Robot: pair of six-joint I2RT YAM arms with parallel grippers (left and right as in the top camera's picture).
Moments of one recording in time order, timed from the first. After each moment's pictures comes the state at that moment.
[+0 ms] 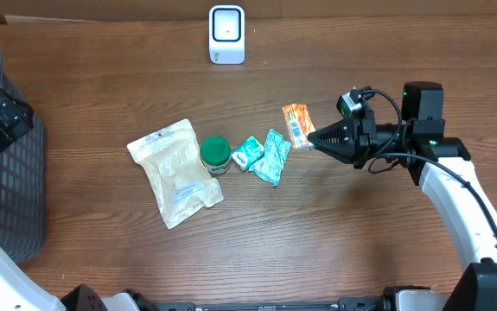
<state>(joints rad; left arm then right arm) 0.61 1.51 2.08 -1.58 0.20 -0.13 0.00 1.46 0.97 -0.33 -1.56 0.81</state>
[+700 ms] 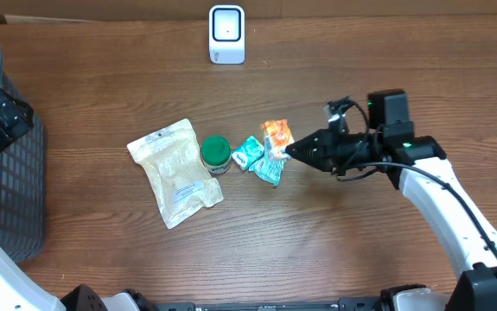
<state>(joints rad) 0.61 1.51 2.08 -1.57 0.20 -0.13 0.18 1.46 0.99 -0.52 -1.01 0.64</state>
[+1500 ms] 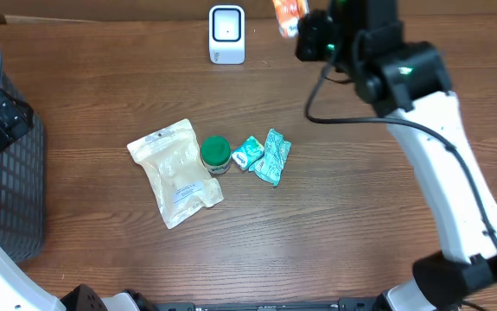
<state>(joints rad) 0.61 1.51 2.08 -1.58 0.20 -0.13 0.42 1.76 1.98 -0.82 0.09 0.34</state>
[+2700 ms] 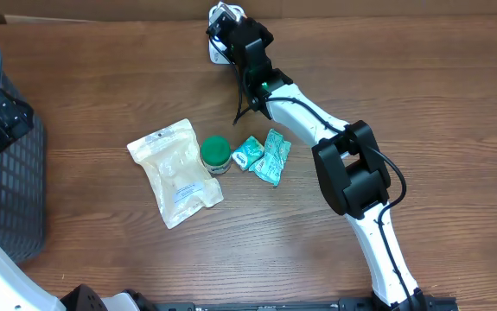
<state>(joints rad) 0.61 1.51 2.08 -1.58 0.20 -0.13 0.53 2.48 1.98 0.21 0.41 -0.65</state>
